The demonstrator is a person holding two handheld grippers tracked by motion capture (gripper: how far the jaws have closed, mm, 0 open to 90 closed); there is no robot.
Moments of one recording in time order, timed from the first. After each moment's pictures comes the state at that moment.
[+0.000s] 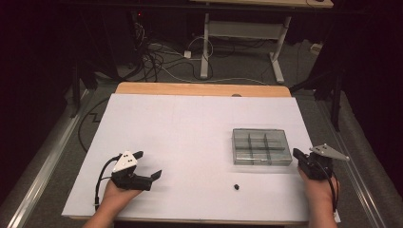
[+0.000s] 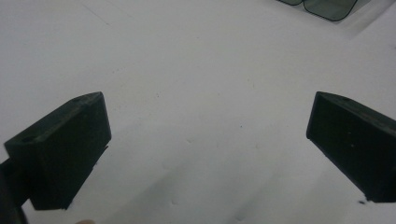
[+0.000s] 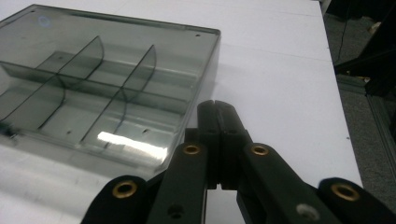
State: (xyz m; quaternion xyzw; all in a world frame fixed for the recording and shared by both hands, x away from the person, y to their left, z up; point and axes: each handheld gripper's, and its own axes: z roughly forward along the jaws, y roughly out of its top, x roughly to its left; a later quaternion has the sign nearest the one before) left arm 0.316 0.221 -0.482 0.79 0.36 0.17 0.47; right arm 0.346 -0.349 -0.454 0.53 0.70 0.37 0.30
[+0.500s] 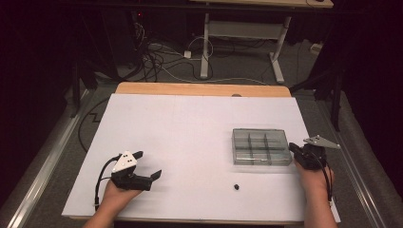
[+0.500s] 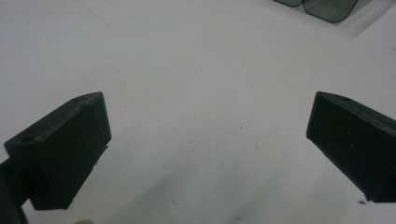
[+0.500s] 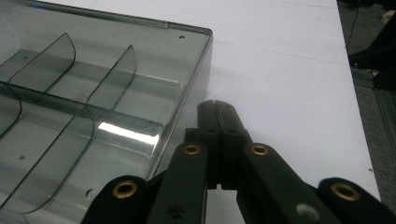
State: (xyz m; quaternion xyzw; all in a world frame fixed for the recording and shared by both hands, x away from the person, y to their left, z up) left arm 0.316 0.222 -0.482 0.79 0.36 0.17 0.47; right arm 0.379 -0.349 -0.461 0.53 0.72 0.35 0.29
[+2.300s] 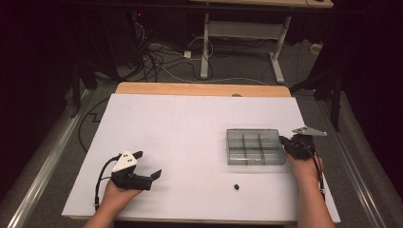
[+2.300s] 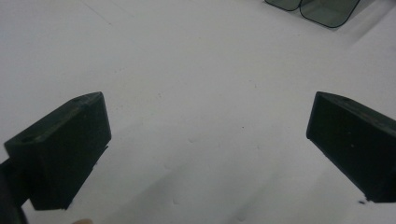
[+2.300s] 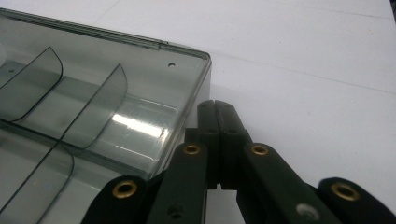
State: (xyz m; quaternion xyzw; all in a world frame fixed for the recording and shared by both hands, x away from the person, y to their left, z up) left arm 0.316 0.221 -0.483 0.79 0.36 0.17 0.47; right arm 0.414 -0.330 -0.464 0.51 0.74 0.36 0.26
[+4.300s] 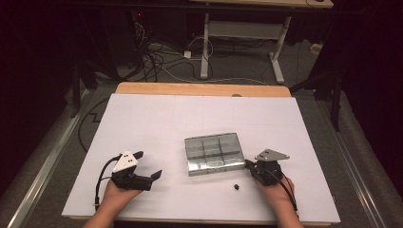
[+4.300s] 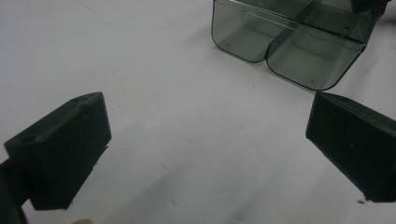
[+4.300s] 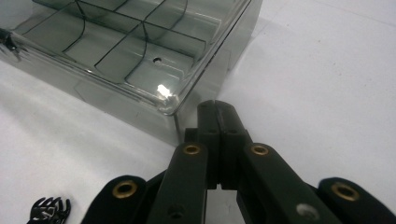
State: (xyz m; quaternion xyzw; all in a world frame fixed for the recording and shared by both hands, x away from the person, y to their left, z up) left arm 0.316 0.220 -0.483 0.79 0.36 0.17 0.47; right arm 0.340 -0.223 -0.476 0.40 0.81 0.37 0.20
